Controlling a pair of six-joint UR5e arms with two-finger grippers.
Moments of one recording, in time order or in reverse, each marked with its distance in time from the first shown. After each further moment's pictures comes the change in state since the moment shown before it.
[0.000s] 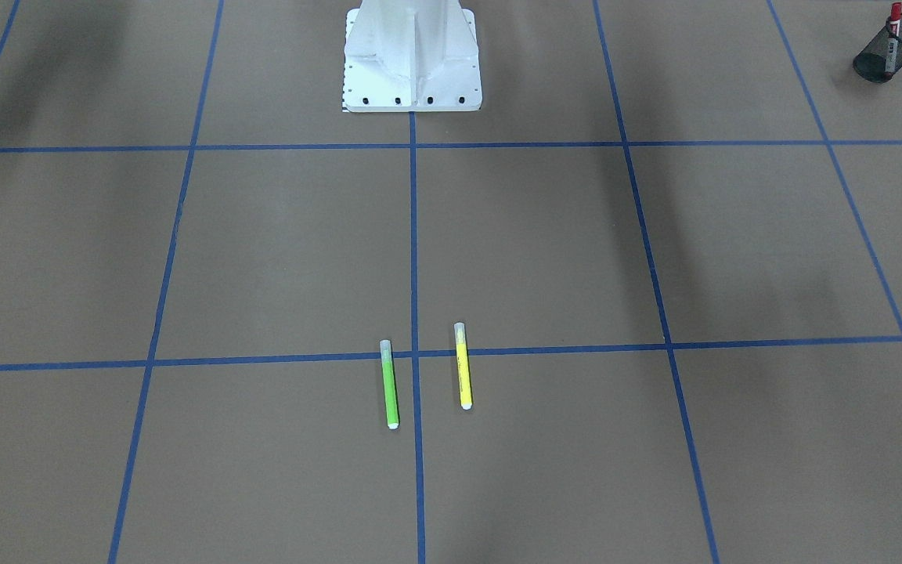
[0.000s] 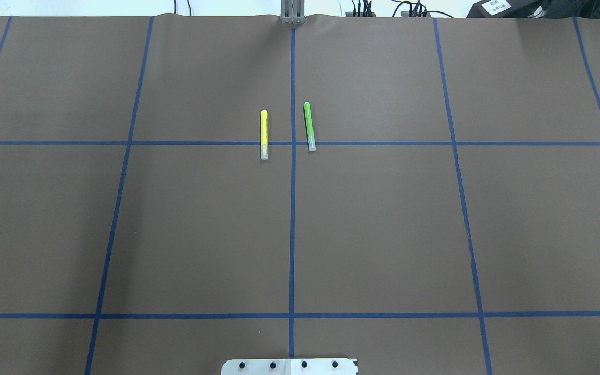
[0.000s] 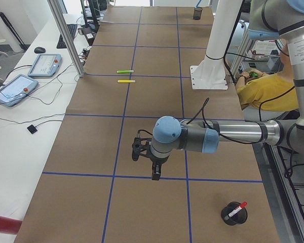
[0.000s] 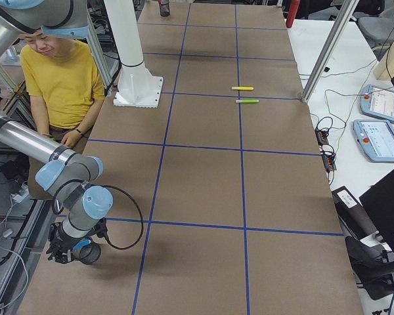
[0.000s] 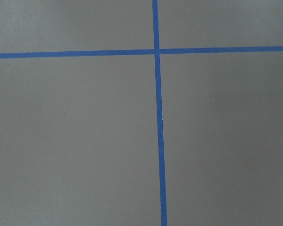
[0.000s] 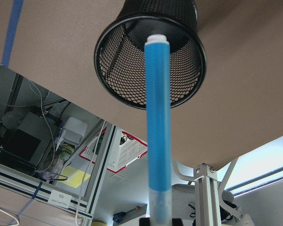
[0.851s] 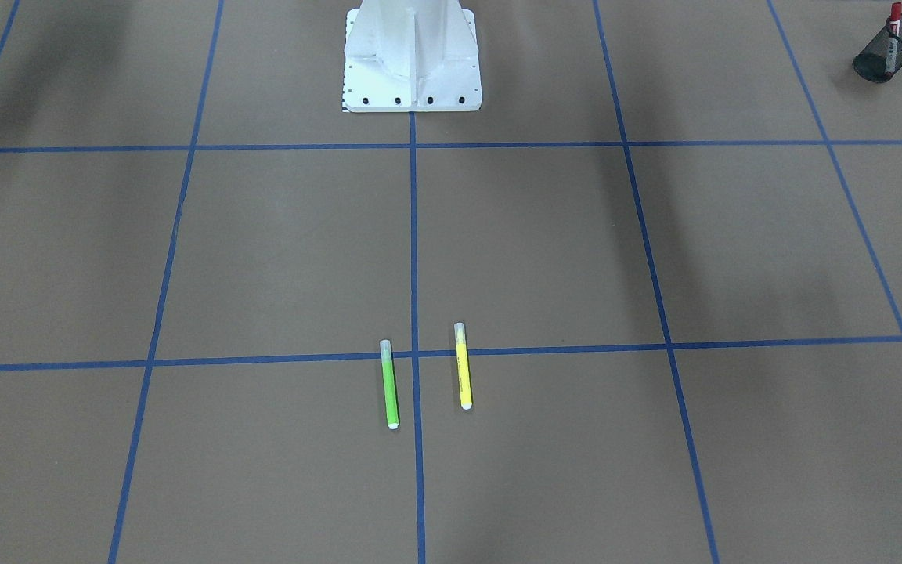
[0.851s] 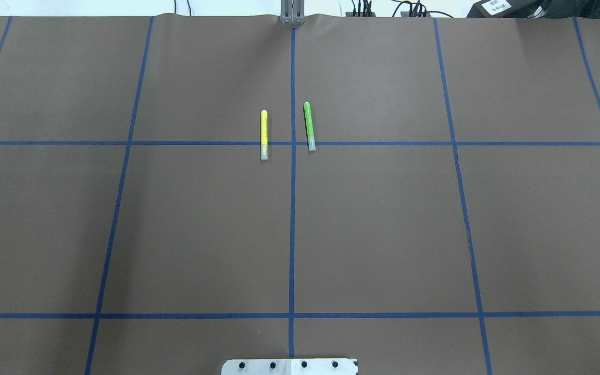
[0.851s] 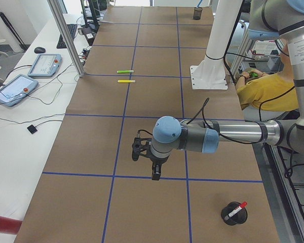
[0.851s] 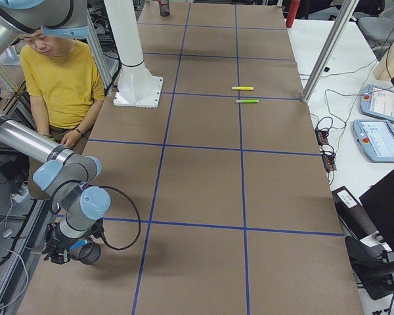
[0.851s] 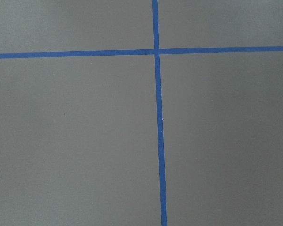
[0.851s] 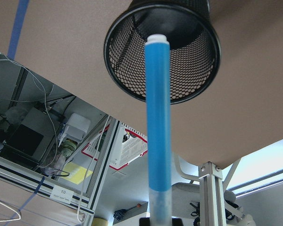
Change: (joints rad) left arm 0.000 0.000 0.000 0.000 0.000 0.000; right arm 0.000 -0.014 -0.001 -0.002 -0.020 -0.009
